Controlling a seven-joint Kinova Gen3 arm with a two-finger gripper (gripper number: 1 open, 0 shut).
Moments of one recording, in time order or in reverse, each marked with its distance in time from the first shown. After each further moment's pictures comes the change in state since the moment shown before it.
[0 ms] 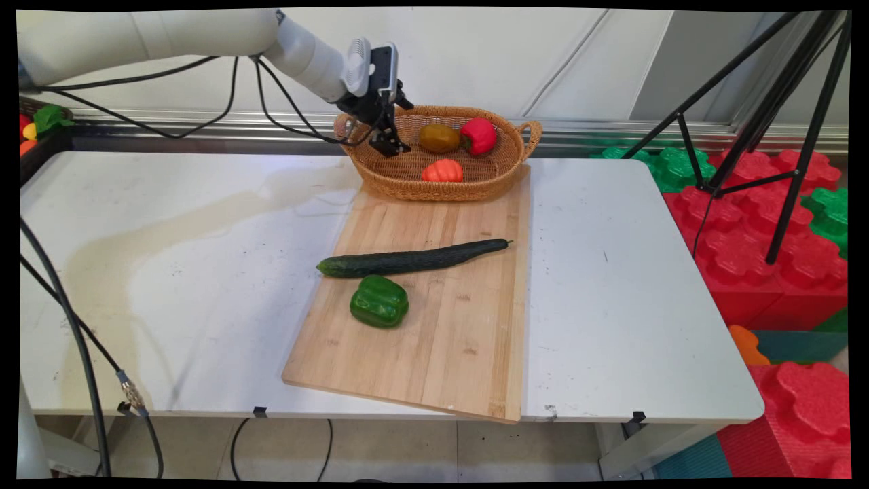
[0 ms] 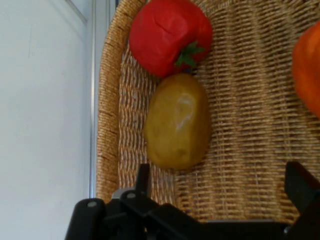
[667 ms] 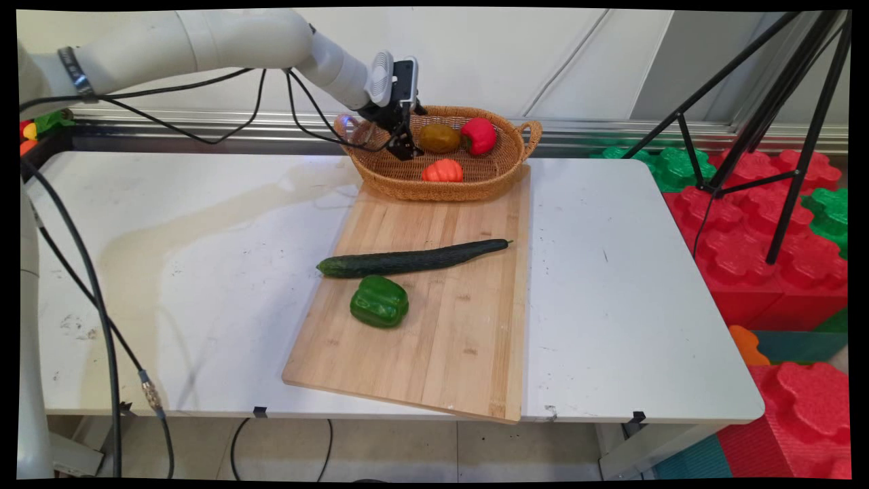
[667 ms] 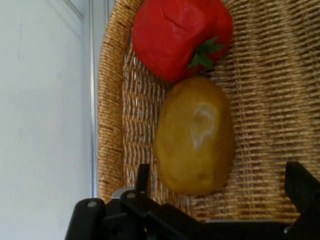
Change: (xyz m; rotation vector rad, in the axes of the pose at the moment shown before) arm 0.003 -0.010 0.051 0.003 -0.018 0.031
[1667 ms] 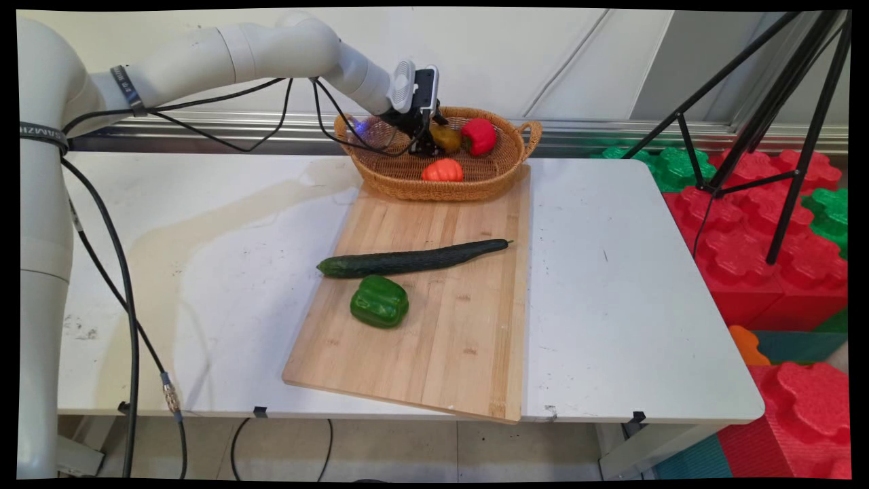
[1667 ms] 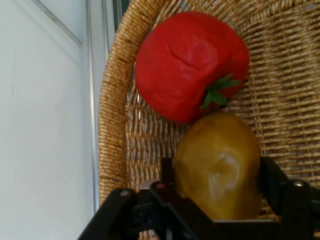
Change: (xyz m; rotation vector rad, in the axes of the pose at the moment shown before) arm 0.011 -0.006 0.045 -0.004 0.036 0.038
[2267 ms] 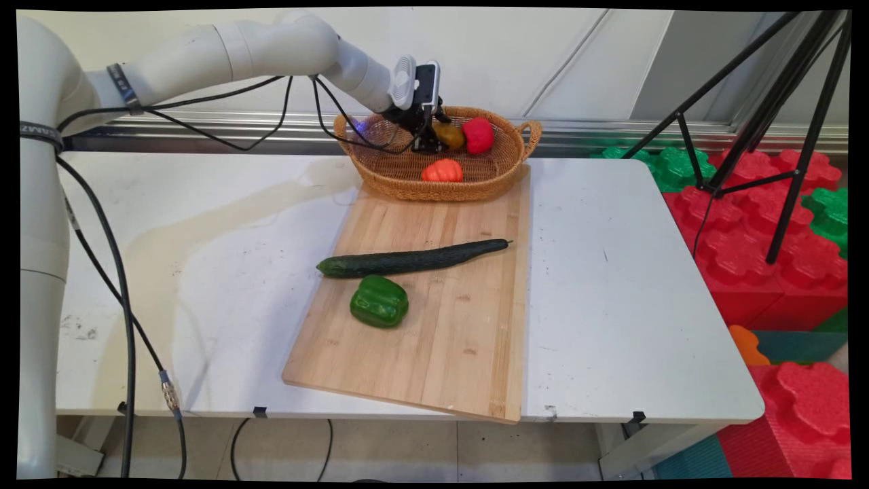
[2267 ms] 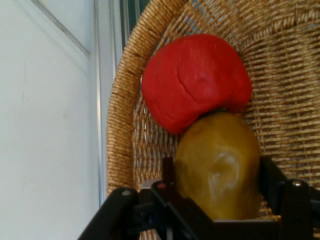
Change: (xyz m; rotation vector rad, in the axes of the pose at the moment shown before) arm 0.006 -0.002 -0.010 0.017 0.022 -0.014
